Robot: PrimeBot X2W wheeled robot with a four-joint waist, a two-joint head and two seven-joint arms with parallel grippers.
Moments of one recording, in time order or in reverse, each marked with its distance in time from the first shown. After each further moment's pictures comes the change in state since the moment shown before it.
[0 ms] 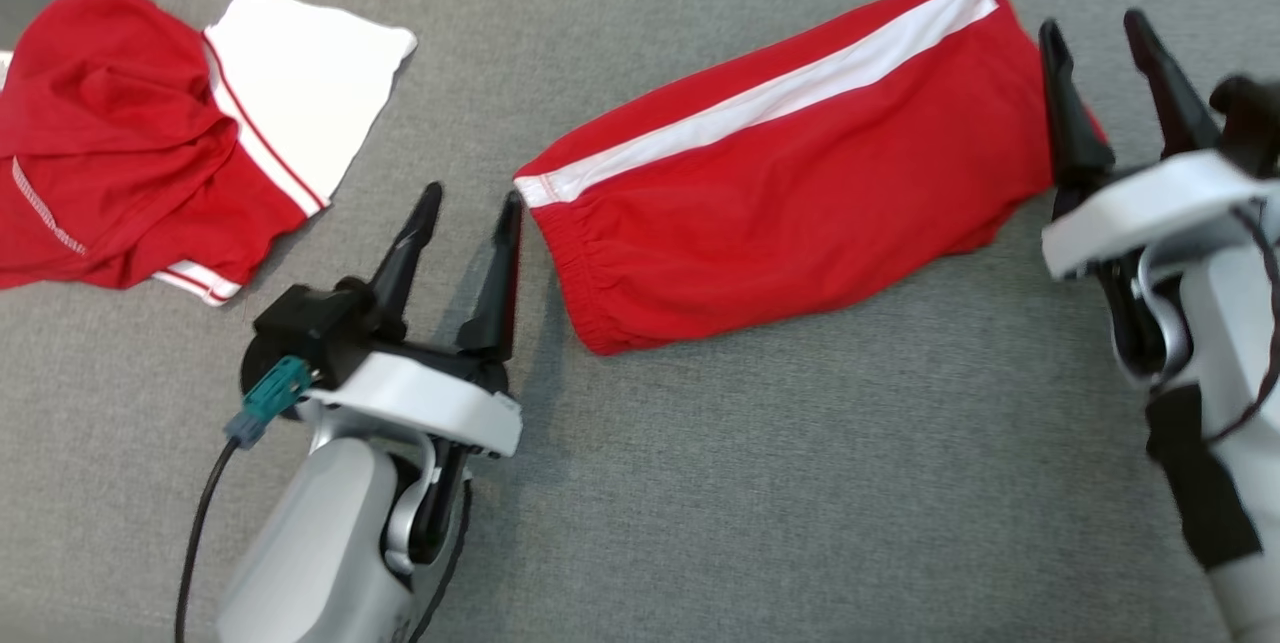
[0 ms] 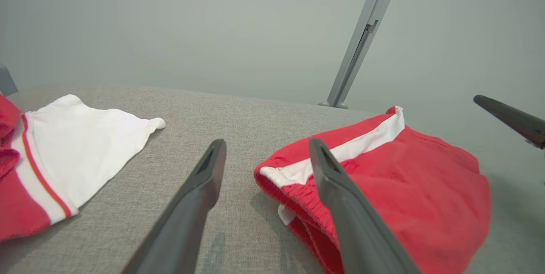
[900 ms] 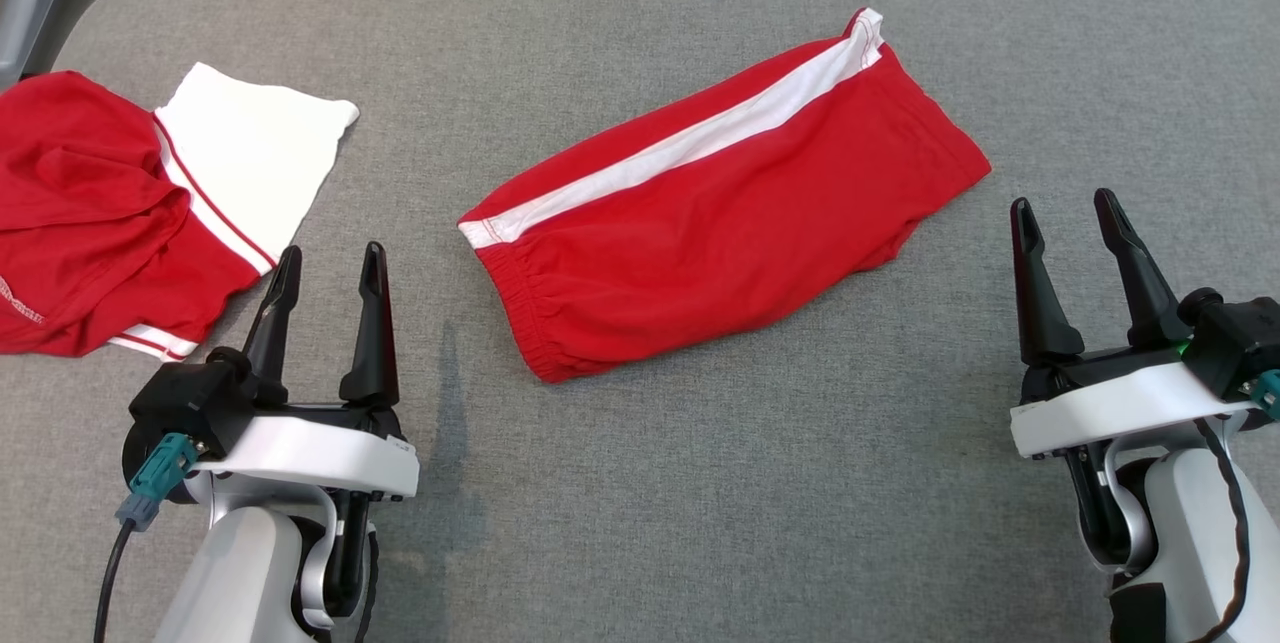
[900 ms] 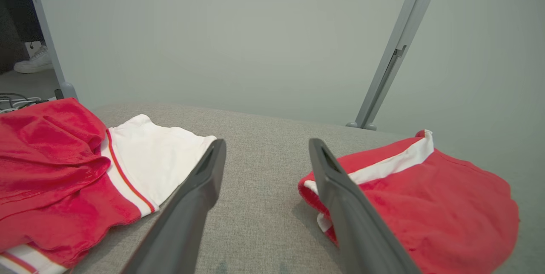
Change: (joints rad) left arm 0.153 0.050 0.163 -0.086 0.039 0.065 0.000; right arm 0.410 0.109 -0.137 -0.373 -0.114 0.000 0.000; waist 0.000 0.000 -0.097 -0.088
